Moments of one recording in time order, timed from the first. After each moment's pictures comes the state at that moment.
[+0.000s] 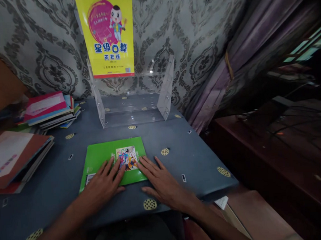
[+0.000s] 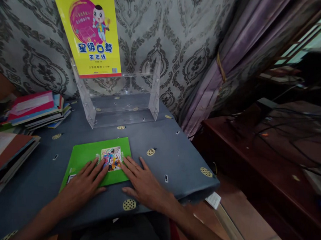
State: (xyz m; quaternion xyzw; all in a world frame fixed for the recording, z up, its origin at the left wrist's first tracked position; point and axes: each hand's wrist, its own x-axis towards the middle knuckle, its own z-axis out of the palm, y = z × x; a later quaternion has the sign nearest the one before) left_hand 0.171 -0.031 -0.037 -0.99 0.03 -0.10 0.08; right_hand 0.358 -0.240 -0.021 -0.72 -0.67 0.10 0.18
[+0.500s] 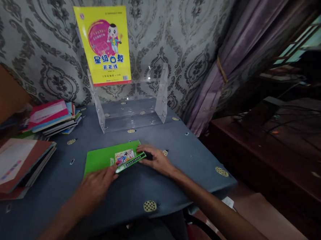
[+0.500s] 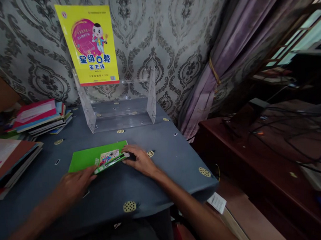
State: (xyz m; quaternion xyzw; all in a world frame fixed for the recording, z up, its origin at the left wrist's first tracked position) left_hand 0.169 -0.024 0.009 -0.98 -0.04 -0.17 -0.09; right_hand 0.412 -0.185 -0.028 -0.64 -0.55 0.17 0.51
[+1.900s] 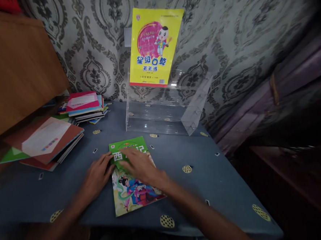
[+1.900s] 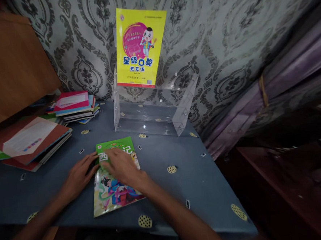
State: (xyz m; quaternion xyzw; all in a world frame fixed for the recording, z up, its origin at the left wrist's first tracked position) left_hand 0.135 0.016 -0.037 -0.92 -0.27 -0.23 -0.16; right_hand 0.324 -0.087 0.022 -0.67 -0.70 0.11 0.23
